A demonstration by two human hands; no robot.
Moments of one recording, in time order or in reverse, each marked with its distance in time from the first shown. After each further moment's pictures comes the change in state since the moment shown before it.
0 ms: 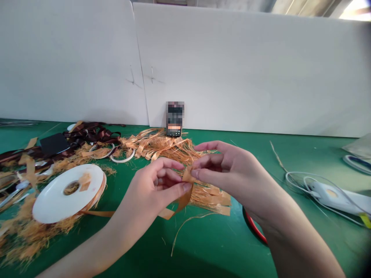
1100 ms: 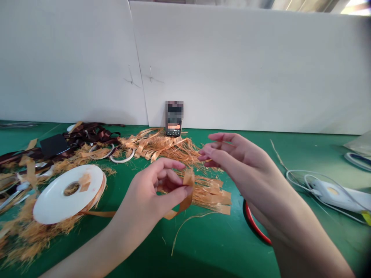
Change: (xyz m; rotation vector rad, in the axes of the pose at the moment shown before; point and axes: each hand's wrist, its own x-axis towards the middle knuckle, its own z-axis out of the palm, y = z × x) left_hand -0.003 0.004 0.002 0.184 -0.026 0.030; right_hand -0.006 -0.006 -0.001 0.092 0.249 -0.054
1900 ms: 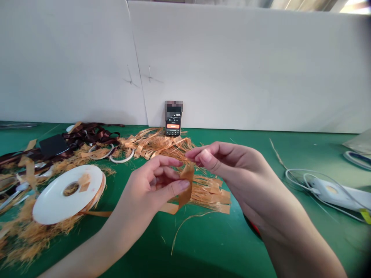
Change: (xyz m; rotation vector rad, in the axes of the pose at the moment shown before) left_hand 0.000 -0.002 -0.002 -0.162 0.020 -0.030; right_hand -0.005 0.000 0.000 0.131 -0.188 0.021
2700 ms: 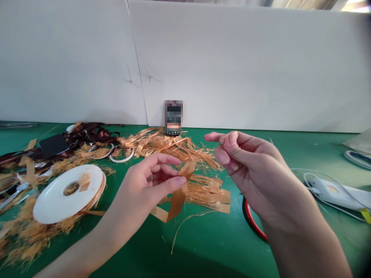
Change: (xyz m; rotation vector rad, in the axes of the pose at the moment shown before) left_hand 0.002 0.005 -0.005 0.089 0.014 0.020; right_hand 0.006 -0.003 -0.011 0.143 0.095 -0.071
